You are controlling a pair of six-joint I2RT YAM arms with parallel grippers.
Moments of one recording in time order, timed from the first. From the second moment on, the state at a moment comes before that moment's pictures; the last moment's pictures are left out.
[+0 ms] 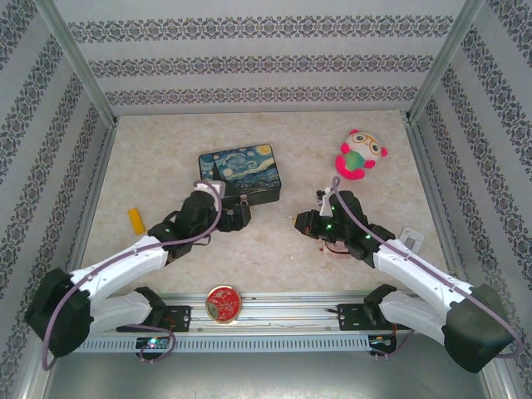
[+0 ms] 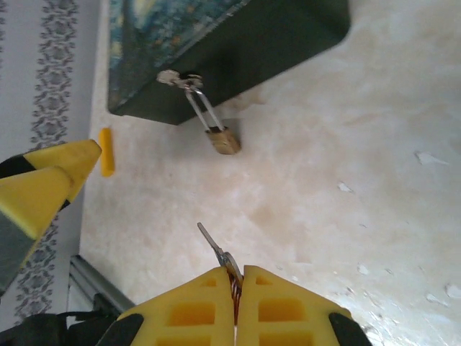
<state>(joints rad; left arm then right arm) -0.64 1.15 0.60 -0.07 -0.06 -0.59 0.56 1.01 0.53 -0.16 -0.35 0.88</state>
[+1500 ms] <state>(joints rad) -0.76 1.78 0.89 -0.06 -0.50 -0.68 0.56 1.21 0.51 -0.14 -0.14 0.86</state>
